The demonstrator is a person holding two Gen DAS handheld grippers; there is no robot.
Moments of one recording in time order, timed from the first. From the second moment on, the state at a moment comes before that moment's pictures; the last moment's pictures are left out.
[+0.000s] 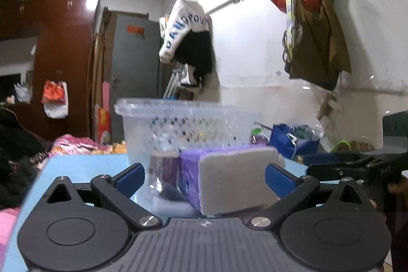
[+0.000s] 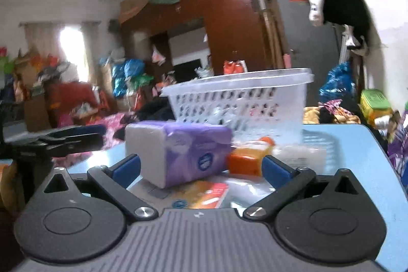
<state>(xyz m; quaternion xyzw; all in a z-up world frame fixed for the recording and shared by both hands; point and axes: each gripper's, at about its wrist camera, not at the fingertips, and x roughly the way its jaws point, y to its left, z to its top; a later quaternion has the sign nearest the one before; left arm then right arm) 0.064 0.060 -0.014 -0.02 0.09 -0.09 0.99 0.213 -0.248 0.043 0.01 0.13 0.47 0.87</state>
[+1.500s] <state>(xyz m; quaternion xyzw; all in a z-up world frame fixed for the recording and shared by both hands) 0.061 0.061 -0.028 -0.03 0.07 -0.17 0.98 0.195 -0.243 0.038 0.00 0.10 0.53 0.84</state>
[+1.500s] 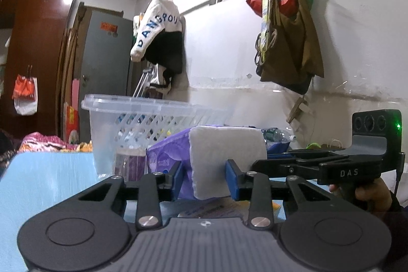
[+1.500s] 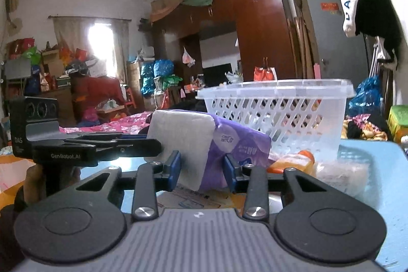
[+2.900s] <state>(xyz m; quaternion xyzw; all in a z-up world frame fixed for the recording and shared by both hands) 0.238 0.034 0.082 0.02 0.12 -0.13 0.98 0.328 -0.203 0.105 -0.06 0.10 0.45 0.89</state>
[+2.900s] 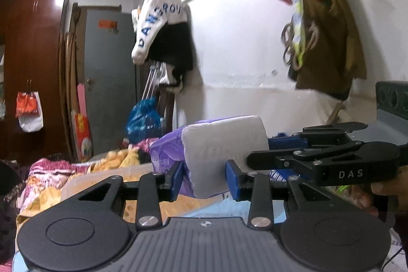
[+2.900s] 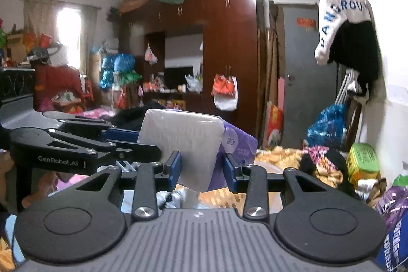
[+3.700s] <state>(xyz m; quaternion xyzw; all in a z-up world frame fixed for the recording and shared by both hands) 0.066 0.053 0.005 -0.01 0.08 -0.09 0.99 0.218 -0.323 0.024 0.05 0.13 0.46 0.88</state>
